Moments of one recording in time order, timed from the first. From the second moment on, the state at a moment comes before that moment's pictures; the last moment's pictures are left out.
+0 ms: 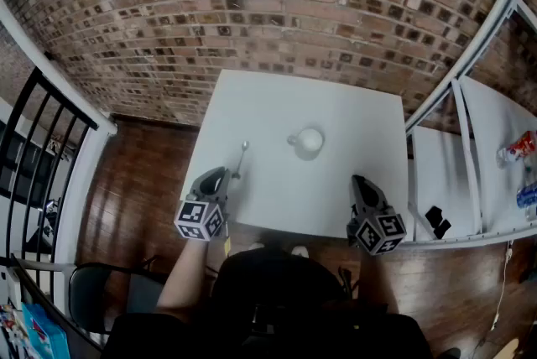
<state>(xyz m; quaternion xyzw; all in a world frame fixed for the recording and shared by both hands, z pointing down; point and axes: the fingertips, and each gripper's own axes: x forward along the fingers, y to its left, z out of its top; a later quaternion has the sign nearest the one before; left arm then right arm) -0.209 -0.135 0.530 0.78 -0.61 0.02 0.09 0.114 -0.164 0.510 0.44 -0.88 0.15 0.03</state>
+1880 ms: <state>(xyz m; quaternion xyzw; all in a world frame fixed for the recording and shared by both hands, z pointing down) -0.218 -0.194 0.699 0.70 -0.63 0.24 0.24 0.115 -0.190 0.518 0.44 -0.88 0.17 0.04</state>
